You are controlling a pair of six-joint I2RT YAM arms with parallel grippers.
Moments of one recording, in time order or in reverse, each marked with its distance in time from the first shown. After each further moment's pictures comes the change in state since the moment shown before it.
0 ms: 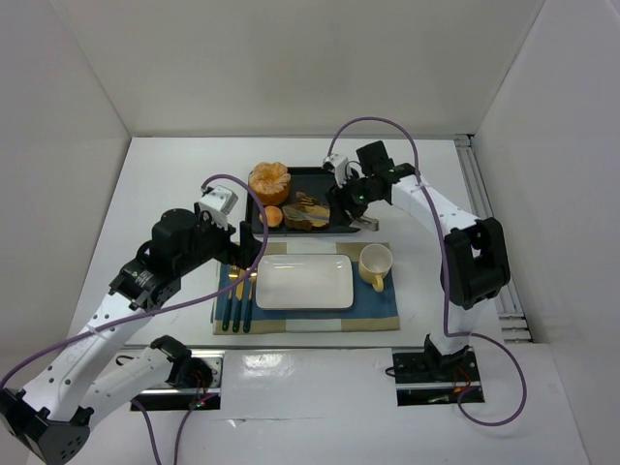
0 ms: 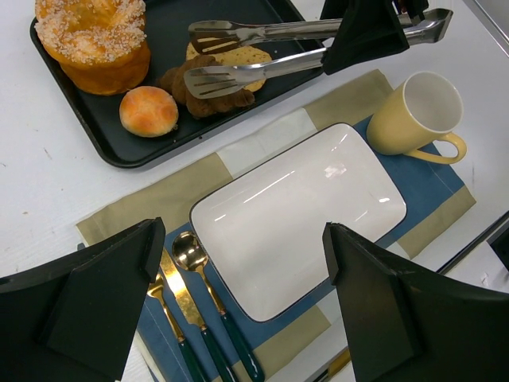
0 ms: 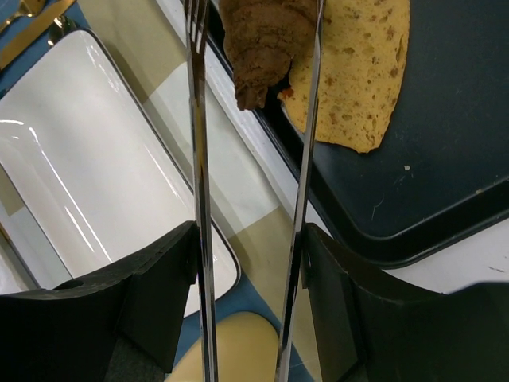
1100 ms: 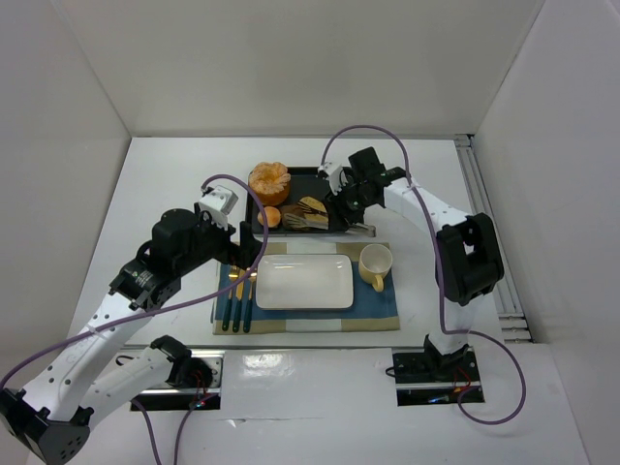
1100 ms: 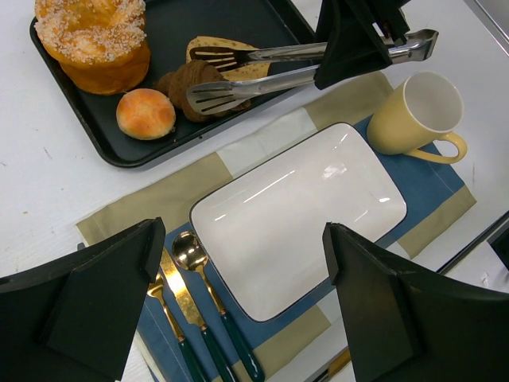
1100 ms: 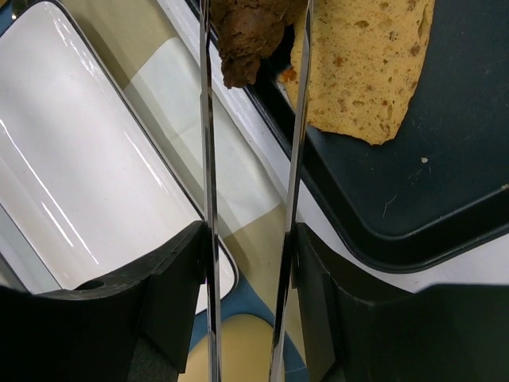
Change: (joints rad) left arm 0.000 0.000 -0.001 0.000 0.000 0.000; right arm 0.032 0.040 -0.021 0.004 0.058 -0.002
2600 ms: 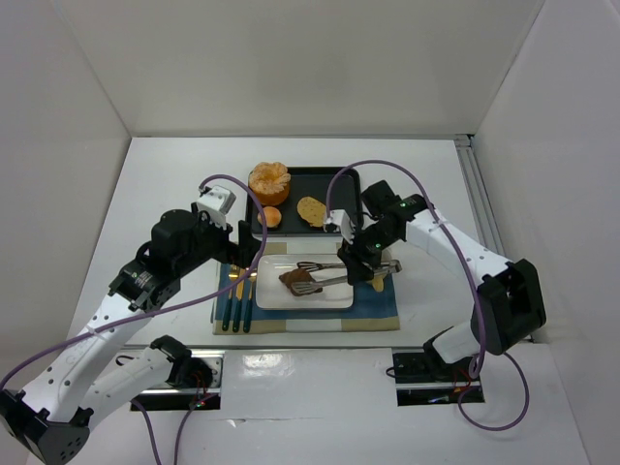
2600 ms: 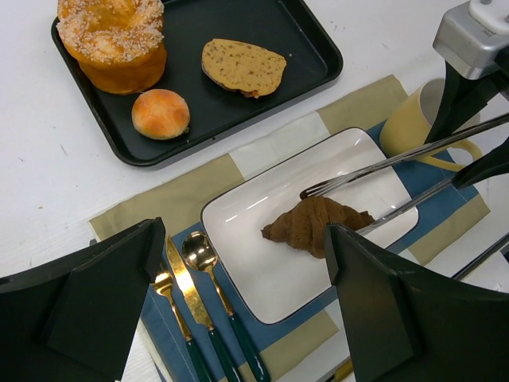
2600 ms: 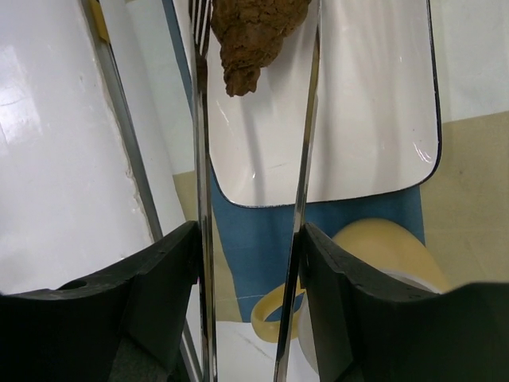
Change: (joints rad) left arm 0.000 -0.007 -0.004 0.001 -0.041 0.000; right arm 0.074 -0.356 -0.275 -0.328 -0.150 -0.325
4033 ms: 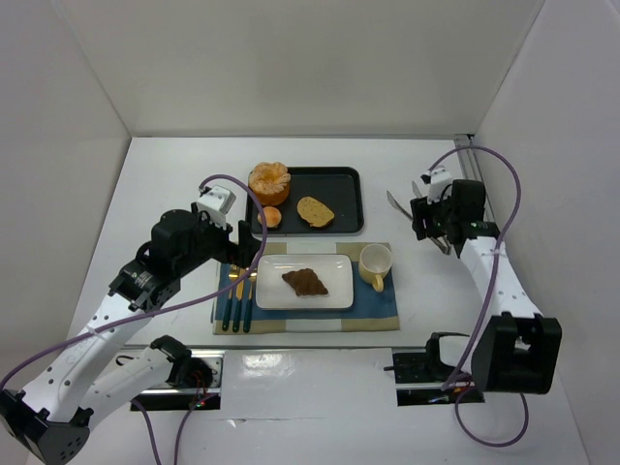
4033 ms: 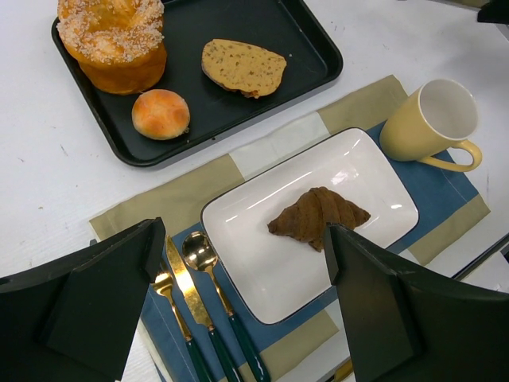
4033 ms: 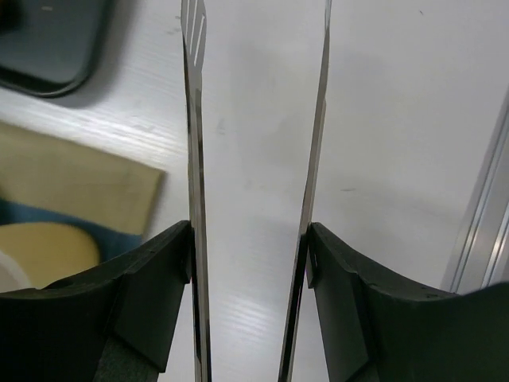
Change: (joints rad) left arm 0.000 0.000 0.000 0.001 0.000 0.000; right arm -0.558 -0.285 -0.265 0.555 0.375 0.361
